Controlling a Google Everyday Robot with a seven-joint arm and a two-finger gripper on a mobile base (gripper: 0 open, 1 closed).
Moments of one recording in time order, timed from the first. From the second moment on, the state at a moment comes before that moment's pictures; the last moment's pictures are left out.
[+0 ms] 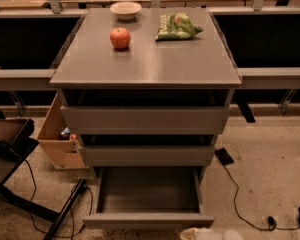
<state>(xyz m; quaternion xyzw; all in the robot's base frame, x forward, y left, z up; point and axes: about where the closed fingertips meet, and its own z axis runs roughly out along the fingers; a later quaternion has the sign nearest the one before) 0.430 -0.166 0.102 -0.40 0.81 0.25 0.33</state>
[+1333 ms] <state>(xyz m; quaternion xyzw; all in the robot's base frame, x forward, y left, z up) 0.536 -0.135 0.120 -0.50 0.74 0.26 0.36</state>
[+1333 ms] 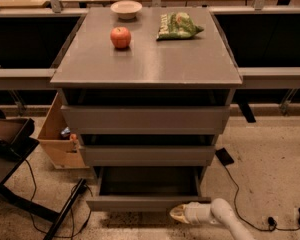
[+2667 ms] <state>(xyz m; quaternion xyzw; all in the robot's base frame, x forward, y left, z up) 0.594 -0.140 0.141 -0.53 0.73 0.23 0.38</state>
